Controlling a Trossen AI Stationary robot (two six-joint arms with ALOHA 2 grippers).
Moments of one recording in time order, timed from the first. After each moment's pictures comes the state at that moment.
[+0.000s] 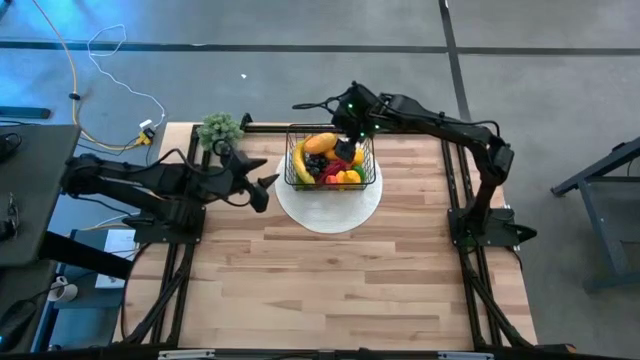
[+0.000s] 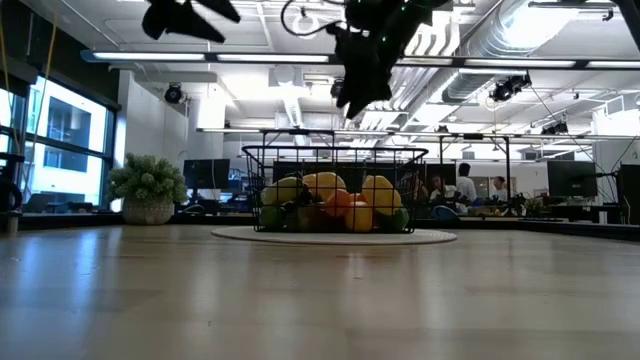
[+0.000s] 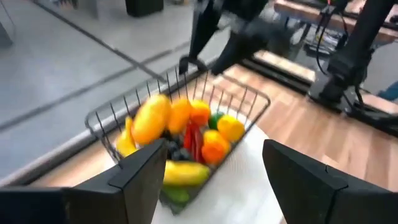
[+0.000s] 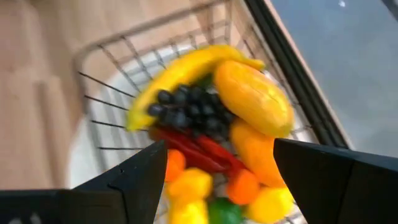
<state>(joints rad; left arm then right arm) -0.02 0.98 0.94 -0.47 -0.69 -0.45 -0.47 1.80 1.72 -0.86 -0.12 -0.08</state>
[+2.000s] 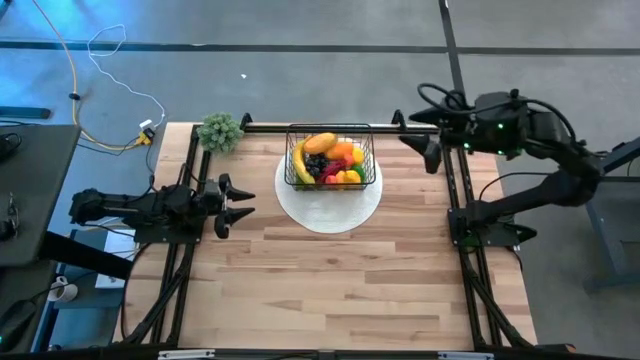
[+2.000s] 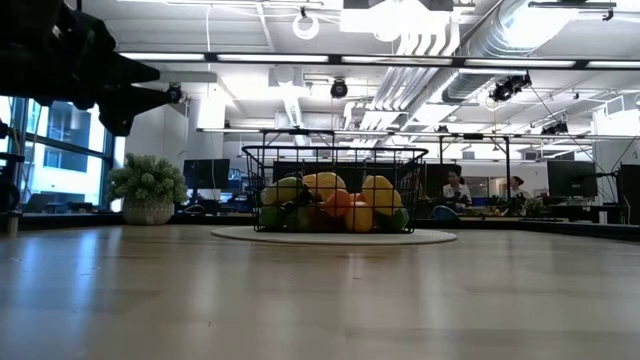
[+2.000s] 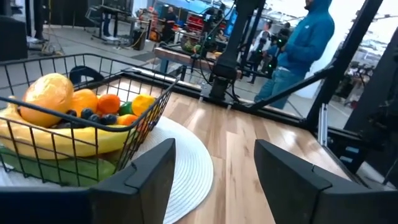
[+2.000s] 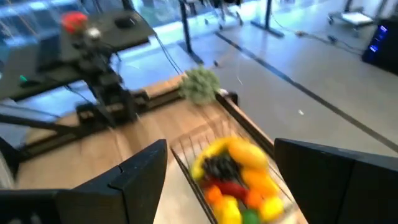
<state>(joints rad) 0.08 0.09 0.01 0.05 -0.16 -0.26 -0.11 1.13 1.72 -0.98 0.29 0.22</state>
